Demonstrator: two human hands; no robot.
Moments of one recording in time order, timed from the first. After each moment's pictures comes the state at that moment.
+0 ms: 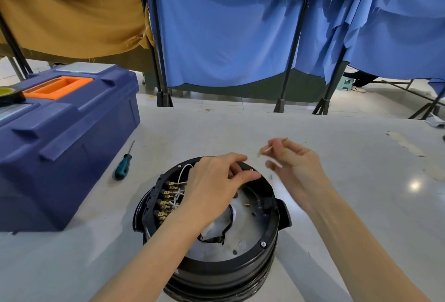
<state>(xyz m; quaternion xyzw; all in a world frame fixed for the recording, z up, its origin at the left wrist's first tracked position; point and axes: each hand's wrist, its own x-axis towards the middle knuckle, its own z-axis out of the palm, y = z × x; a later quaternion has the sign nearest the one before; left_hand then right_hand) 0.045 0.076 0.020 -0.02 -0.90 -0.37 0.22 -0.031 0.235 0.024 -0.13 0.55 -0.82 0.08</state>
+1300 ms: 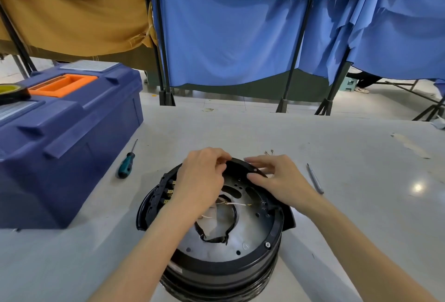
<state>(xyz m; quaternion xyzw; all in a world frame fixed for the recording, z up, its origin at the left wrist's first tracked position) 0.041 0.053 0.024 0.05 -0.93 -0.31 0.21 -0.031 0.224 0.009 -0.25 0.86 -0.44 0.05</state>
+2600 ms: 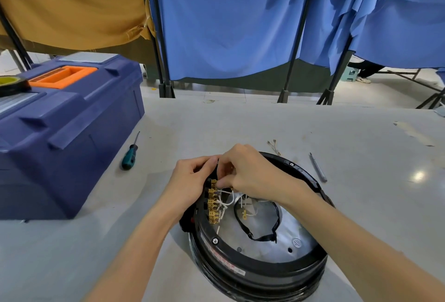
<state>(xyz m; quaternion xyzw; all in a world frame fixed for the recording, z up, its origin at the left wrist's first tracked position) 0.056 0.028 -0.011 0.06 -0.75 -0.65 0.12 -0.001 0.165 0.038 -0.40 0.88 -0.26 0.09</state>
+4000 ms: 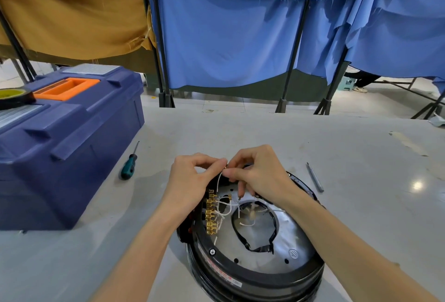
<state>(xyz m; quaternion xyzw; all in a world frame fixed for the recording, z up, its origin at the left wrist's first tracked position) 0.048 0.031 0.004 0.05 -0.78 -0.58 0.21 -0.008 0.187 0.030 -0.28 0.80 -0.53 0.08</state>
